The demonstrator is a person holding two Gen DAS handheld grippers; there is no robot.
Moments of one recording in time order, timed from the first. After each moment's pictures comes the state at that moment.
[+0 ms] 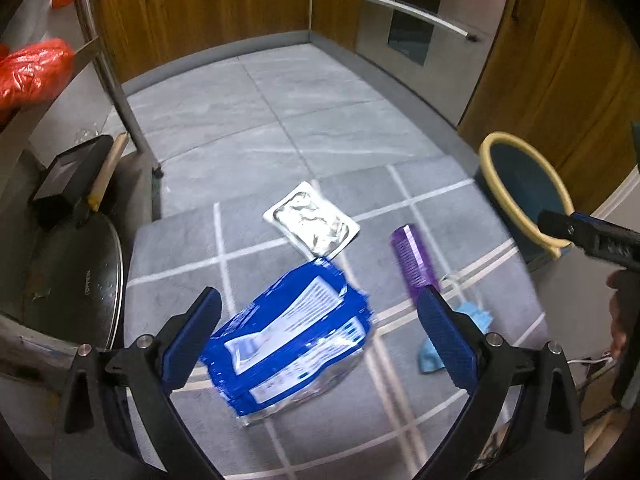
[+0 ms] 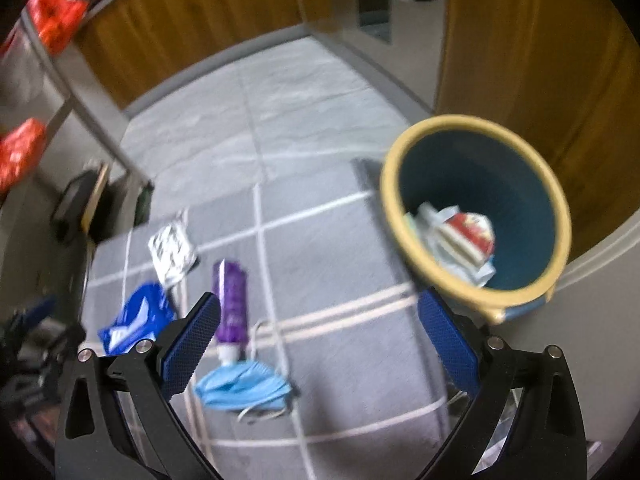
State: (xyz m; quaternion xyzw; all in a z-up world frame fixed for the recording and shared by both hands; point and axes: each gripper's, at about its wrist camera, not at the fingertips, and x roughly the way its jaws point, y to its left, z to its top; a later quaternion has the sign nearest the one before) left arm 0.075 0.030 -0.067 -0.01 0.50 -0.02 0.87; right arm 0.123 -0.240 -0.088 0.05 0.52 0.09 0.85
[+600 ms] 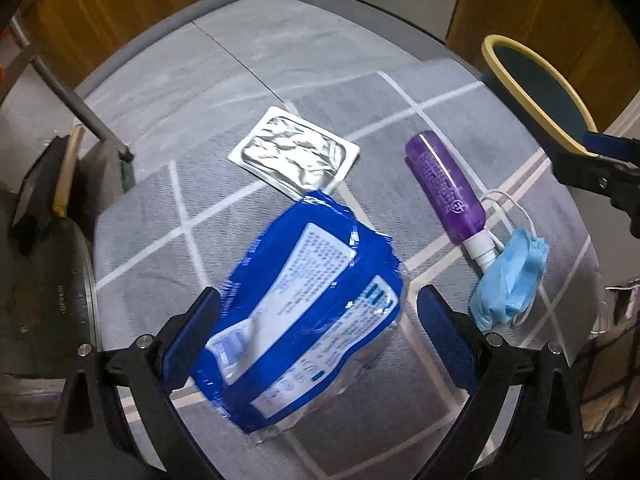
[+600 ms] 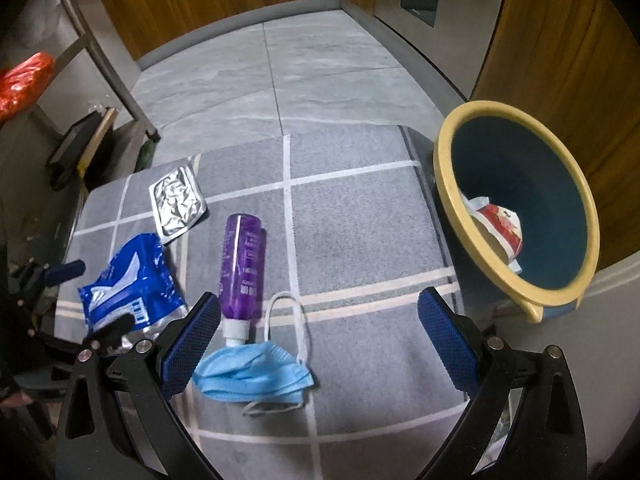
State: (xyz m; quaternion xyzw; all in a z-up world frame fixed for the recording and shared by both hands) left arm 0.095 0.013 -0.140 0.08 0.58 -0.07 0.81; right arm 0.125 -0.201 -0.123 -0.01 0.55 0.12 0.83
